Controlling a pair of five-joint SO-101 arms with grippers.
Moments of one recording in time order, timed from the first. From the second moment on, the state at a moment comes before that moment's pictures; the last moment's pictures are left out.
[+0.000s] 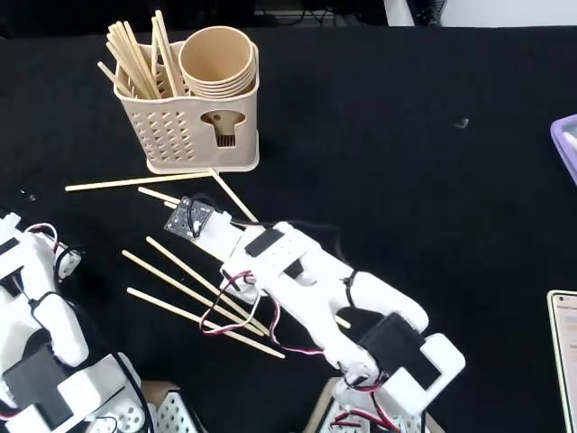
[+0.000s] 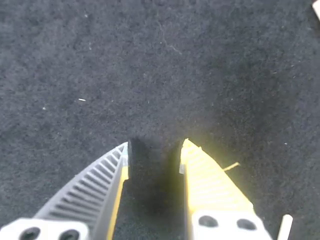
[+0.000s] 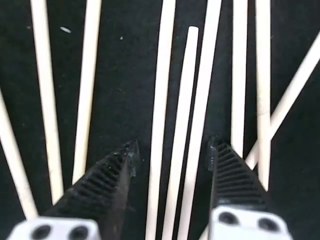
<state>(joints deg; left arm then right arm) -43.2 -15.5 50.9 43.4 16.8 -41.0 -0.2 43.5 42.3 23.5</state>
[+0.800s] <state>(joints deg) -43.2 -15.5 50.9 43.4 16.8 -40.6 -13.6 49.2 43.2 23.5</state>
